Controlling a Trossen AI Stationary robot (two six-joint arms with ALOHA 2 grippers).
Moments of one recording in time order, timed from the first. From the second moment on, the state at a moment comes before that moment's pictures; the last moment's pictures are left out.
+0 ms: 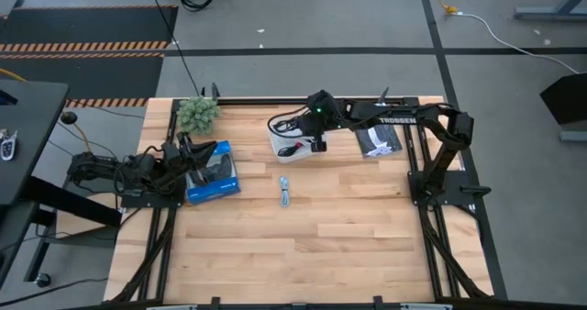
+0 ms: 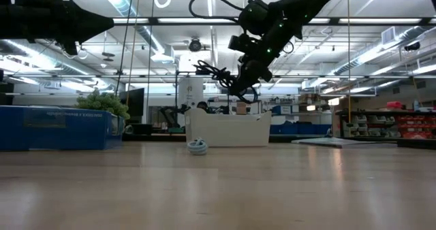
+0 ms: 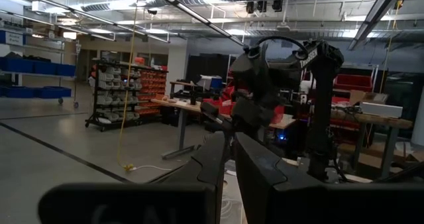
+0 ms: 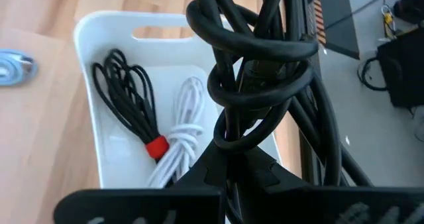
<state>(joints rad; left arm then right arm) -0.19 0.05 0.01 0.38 -0.69 0.06 -0.38 1.72 1.24 -0.30 0.02 -0.58</state>
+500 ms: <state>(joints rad) -0.19 0.05 0.01 0.39 -0.69 0.06 -0.39 1.85 1.23 -0.23 0.01 -0.60</state>
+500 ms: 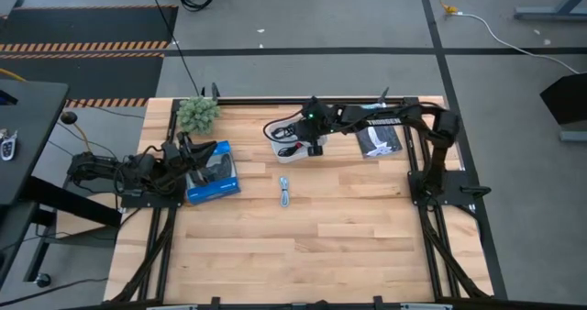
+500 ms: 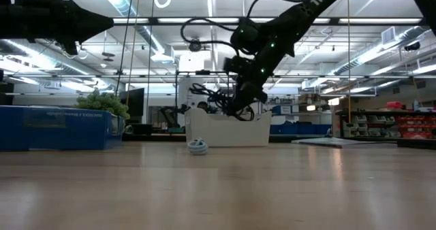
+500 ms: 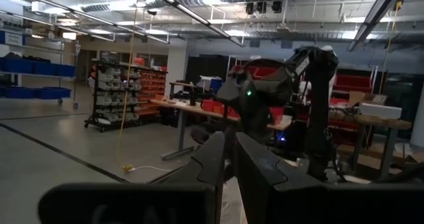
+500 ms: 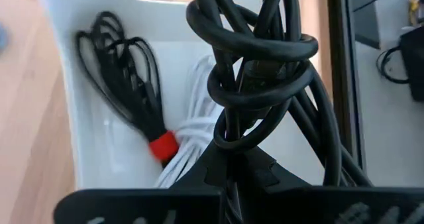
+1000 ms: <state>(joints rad) -0.19 0.05 0.01 0.39 -0.69 0.06 -0.40 1.94 1.24 -0.29 -0.02 -0.58</state>
